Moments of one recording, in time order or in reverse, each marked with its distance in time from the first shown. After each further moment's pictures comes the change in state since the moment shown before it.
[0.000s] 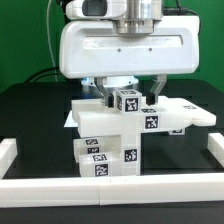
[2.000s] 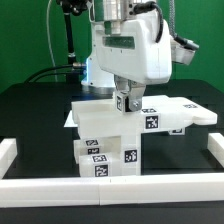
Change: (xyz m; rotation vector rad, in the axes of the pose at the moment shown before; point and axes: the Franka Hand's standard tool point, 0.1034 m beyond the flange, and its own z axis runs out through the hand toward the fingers) arm 0.004 0.003 0.001 0.055 -0.011 1.531
